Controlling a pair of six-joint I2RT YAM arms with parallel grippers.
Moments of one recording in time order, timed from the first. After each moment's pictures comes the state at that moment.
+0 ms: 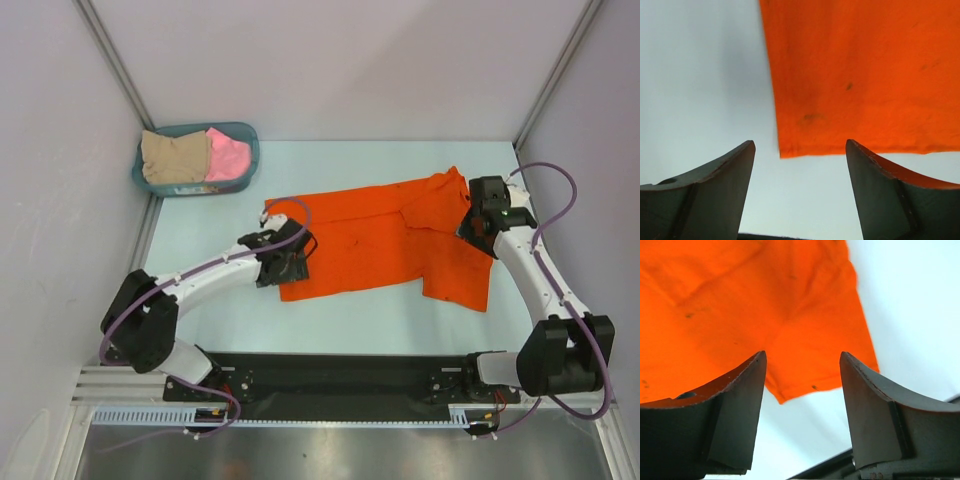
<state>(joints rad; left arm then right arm) -0.70 1.49 1.01 -0.67 -0.36 -0.80 0.08 1.31 1.10 -0.77 0.40 0.61</state>
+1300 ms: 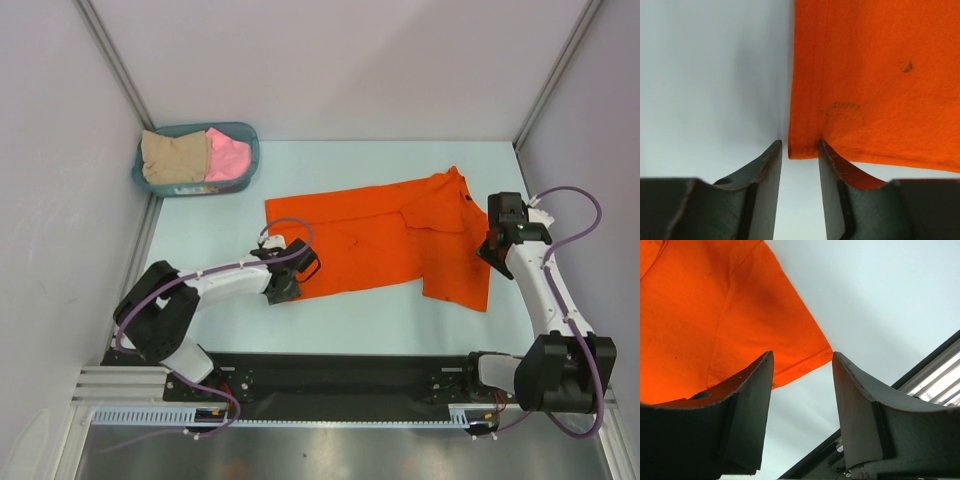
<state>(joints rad) -0.76 1.56 0.84 -0.62 -0.38 -1.03 -0.03 1.22 1.00 -0.89 0.47 0.67</state>
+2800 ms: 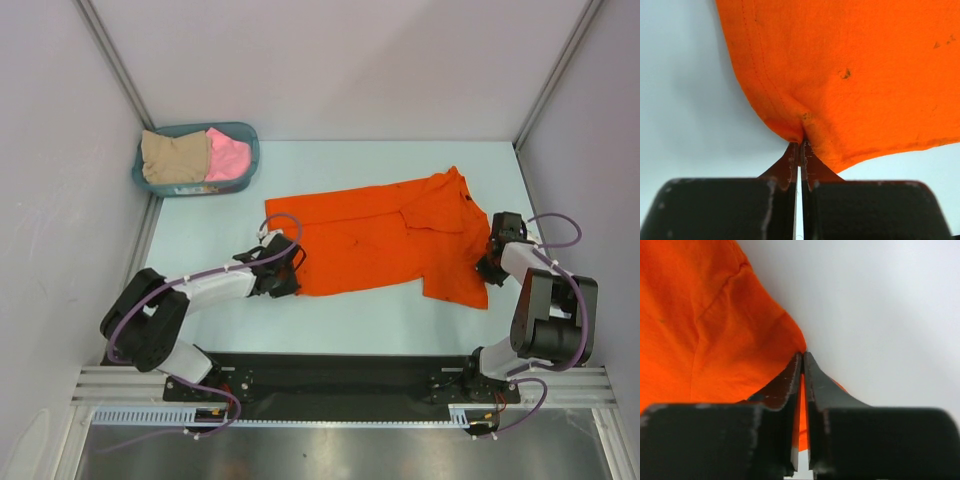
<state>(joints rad) -0.65 1.49 0.73 -0.32 -0.15 -0.84 -0.21 1.49 0.76 -0.41 0.27 0.59</state>
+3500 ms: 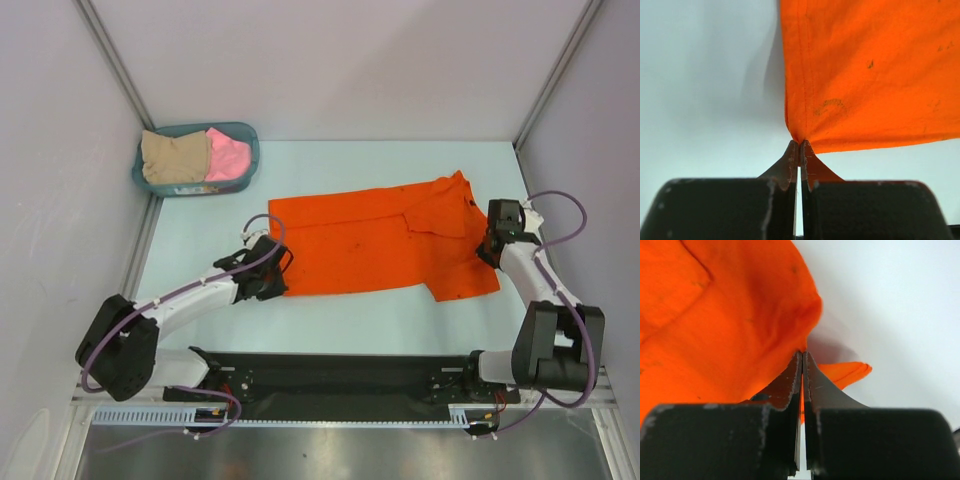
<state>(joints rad) -0.63 1.30 0.68 -0.46 -0.19 -0.85 -0.11 1.30 0.82 -0.50 0.37 0.57</state>
